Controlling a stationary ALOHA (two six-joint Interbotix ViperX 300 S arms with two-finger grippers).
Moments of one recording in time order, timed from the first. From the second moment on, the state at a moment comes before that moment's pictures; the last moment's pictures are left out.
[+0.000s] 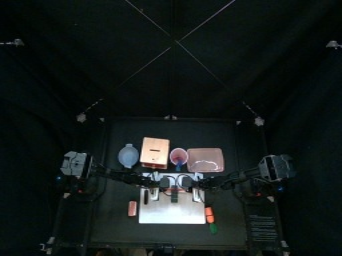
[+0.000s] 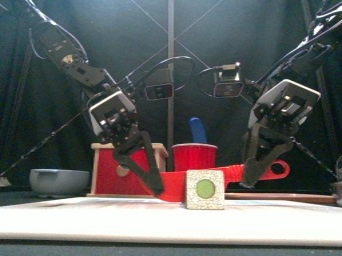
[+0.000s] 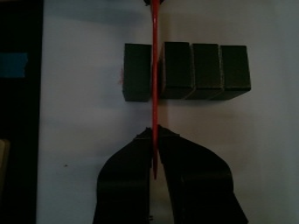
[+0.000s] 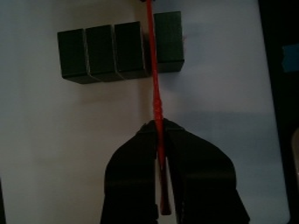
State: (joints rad) left arm -0.05 0.19 0.65 -0.07 0.03 0.00; right arm 0.07 -0.03 0.83 -0.10 0.16 0.30
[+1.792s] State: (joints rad) left arm -0.12 0.08 0.67 -0.08 0.04 0.00; right arm 0.15 -0.16 0.83 0.01 0.23 0.30
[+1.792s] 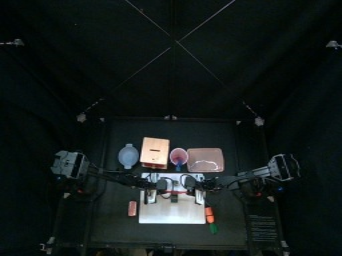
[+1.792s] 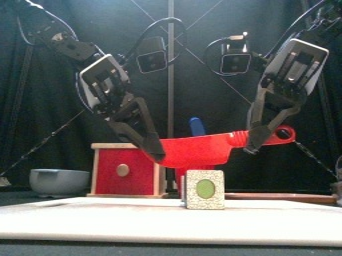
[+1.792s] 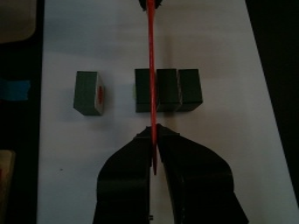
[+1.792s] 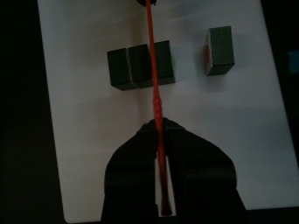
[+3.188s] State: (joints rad) left arm -0.13 0.16 0.66 -0.12 0.02 0.00; right arm 0.16 -0.01 0.81 0.04 0.19 0.30
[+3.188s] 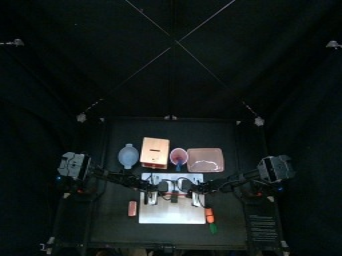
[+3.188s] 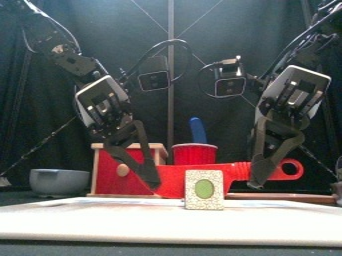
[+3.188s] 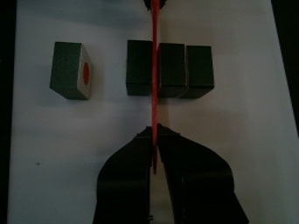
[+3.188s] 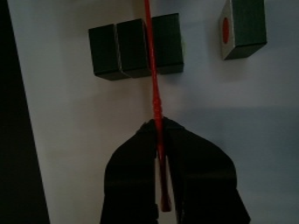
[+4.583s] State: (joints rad) left arm -0.19 0.06 0.67 -0.15 0.06 0.00; right arm 0.21 -0.10 0.76 0.05 0.28 0.30
